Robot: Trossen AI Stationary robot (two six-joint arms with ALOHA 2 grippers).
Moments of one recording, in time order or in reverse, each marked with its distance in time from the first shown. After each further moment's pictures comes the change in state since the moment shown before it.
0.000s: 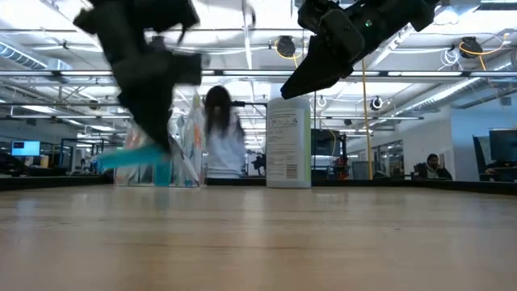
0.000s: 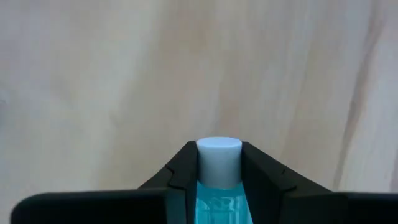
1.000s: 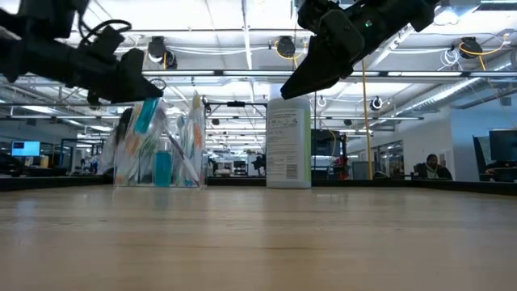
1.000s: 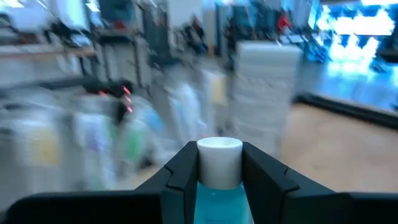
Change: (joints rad) left arm 0.086 -0.648 -0.734 1.153 -0.756 0.308; right arm 0.000 0.000 0.000 0.001 0.000 0.000
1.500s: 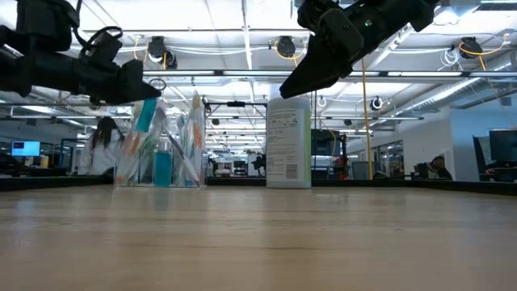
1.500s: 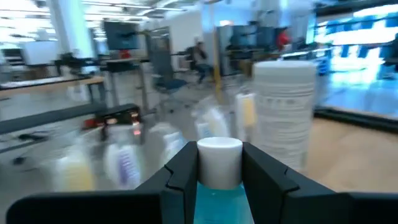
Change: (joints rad) left arm 0.195 0.017 -0.090 0.257 0.174 0.194; right arm 0.000 0.000 0.000 0.008 0.000 0.000
